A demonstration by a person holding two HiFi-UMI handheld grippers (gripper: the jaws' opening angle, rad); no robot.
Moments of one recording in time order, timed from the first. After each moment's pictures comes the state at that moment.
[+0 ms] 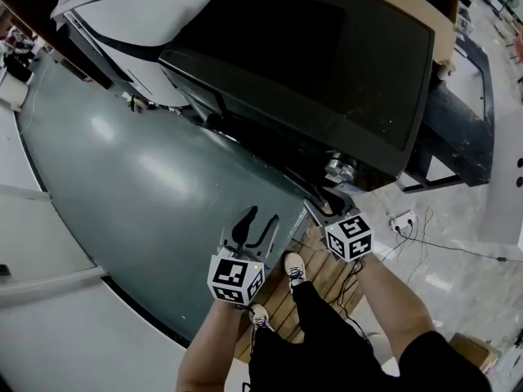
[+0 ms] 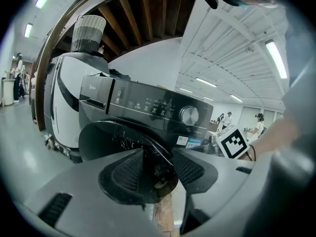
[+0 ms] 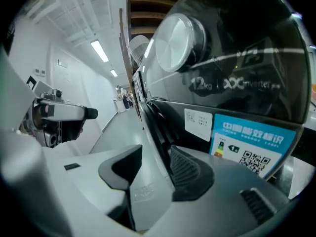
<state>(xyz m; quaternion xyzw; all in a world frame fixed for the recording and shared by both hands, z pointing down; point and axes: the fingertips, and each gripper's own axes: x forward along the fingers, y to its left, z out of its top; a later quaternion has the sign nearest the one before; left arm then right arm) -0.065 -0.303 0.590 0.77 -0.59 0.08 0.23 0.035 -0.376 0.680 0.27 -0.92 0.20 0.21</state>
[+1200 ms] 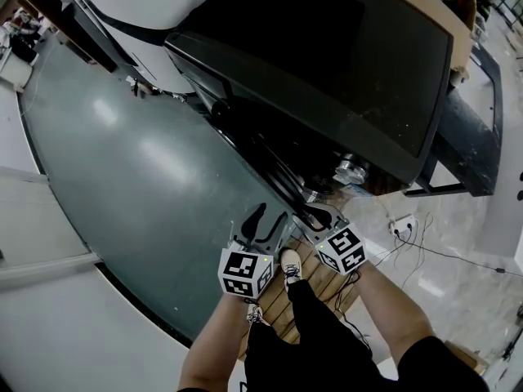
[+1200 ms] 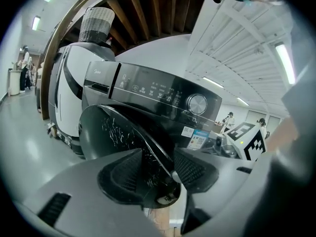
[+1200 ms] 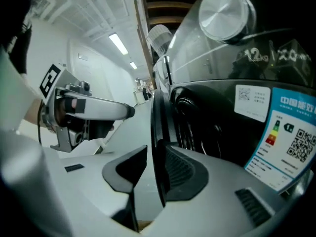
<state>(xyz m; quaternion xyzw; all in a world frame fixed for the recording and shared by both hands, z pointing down) -0.057 -0.308 0.634 0.74 -0.61 0.08 0.27 0.000 -0.320 0.700 0.15 -0.94 0.17 0.24</state>
